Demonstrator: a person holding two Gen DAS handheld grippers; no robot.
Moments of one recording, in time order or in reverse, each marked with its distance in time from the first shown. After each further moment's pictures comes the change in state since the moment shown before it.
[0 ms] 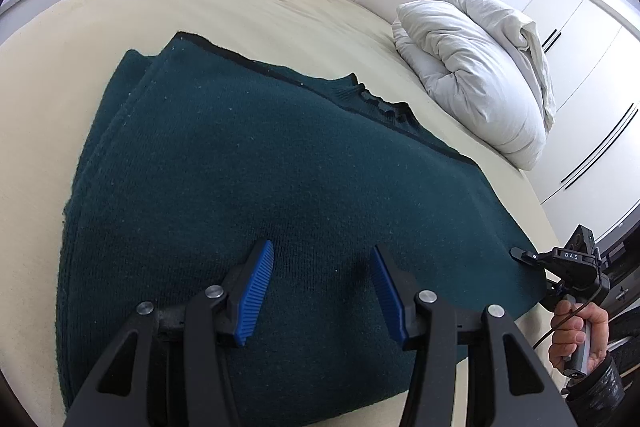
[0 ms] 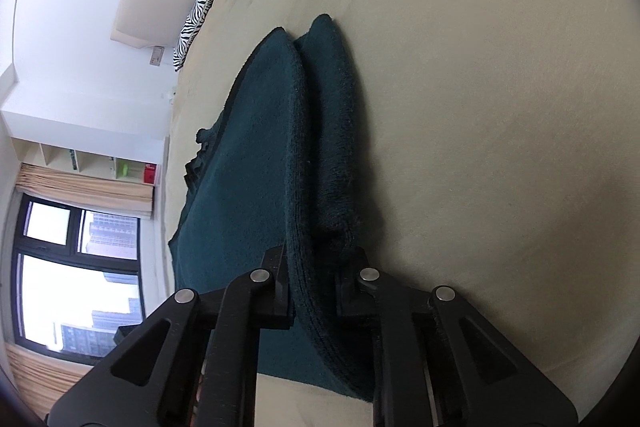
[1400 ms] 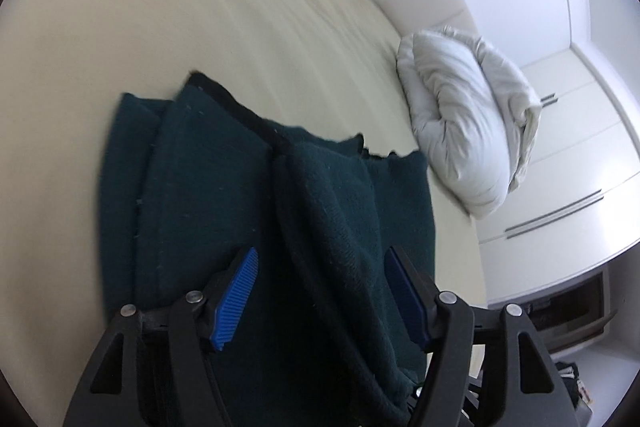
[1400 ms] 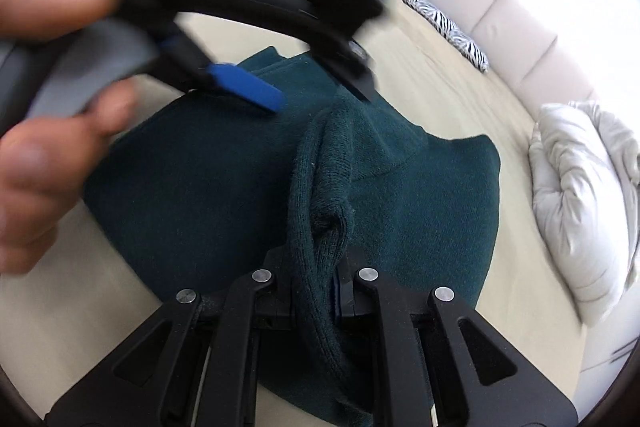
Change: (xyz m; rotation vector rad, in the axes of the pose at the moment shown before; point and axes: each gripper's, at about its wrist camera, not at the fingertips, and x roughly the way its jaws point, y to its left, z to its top) left arm 0.012 0.046 0.086 -0.245 0.142 -0.197; right arm 0.155 0.290 -0.272 -1.575 -0.016 -0.520
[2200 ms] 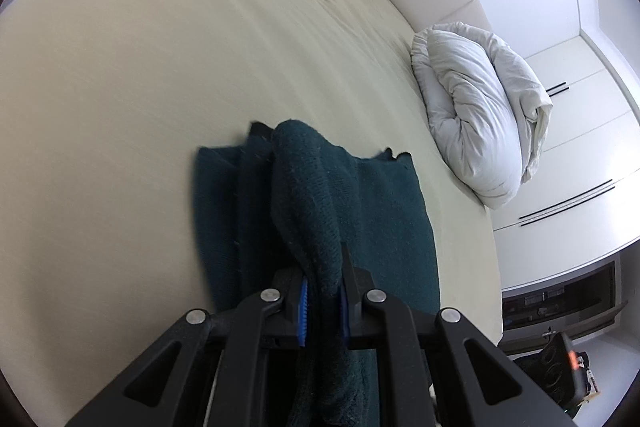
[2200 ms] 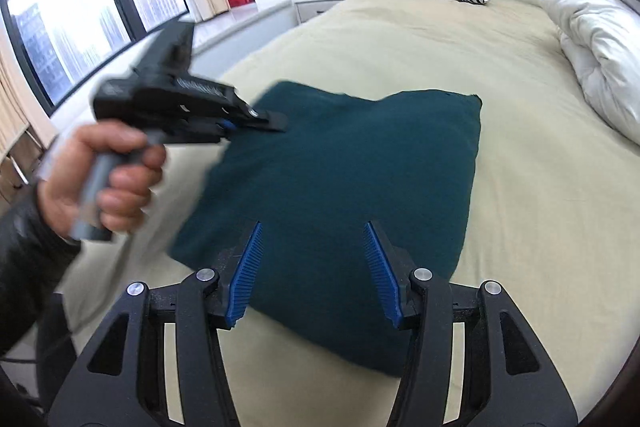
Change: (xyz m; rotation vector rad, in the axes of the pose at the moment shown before) left arm -0.047 0.033 0.031 -0.001 0.021 0.046; right arm -0.045 -0.076 -0.043 0.479 -0.103 0.407
